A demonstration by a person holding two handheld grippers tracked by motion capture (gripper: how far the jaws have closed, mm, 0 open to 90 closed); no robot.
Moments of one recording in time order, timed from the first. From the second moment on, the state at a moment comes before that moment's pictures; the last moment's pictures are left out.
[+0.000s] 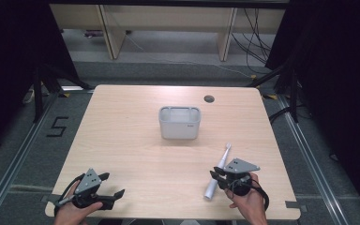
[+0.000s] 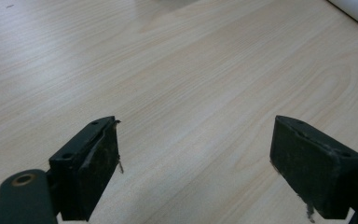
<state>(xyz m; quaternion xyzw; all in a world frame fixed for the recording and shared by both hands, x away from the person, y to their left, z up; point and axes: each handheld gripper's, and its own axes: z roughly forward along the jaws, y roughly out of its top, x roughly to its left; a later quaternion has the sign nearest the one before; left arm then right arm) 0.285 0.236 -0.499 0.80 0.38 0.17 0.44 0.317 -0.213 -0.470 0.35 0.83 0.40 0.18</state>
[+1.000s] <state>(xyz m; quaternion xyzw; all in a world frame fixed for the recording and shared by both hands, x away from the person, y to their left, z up) 0.284 0.237 -0.499 0.80 0.38 0.17 0.43 0.317 -0.198 -0.489 0.32 0.87 0.35 0.13</state>
